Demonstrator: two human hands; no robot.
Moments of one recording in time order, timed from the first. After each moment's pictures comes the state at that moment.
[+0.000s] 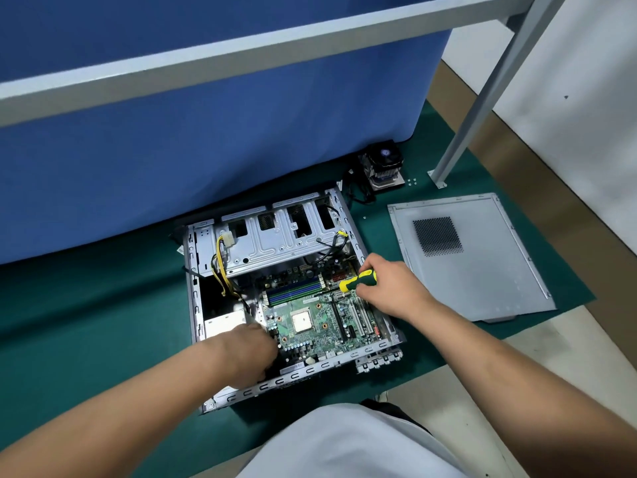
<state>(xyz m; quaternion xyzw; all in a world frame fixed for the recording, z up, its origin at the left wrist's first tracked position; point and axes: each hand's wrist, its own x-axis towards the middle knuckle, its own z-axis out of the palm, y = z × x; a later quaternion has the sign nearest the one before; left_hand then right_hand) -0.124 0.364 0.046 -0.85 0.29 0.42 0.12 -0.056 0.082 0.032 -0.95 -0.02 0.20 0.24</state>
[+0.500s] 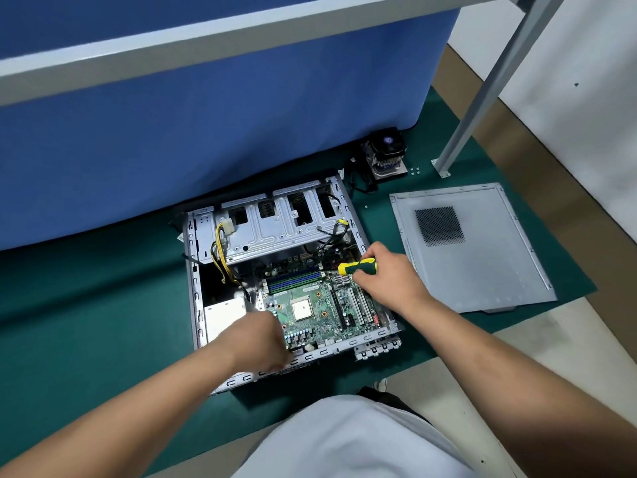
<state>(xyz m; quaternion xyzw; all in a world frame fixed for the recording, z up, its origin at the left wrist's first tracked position) -0.134 0.346 0.052 -0.89 0.04 0.44 -0.13 -0.065 0.087 0.019 -0.94 0.02 0.15 0.30</state>
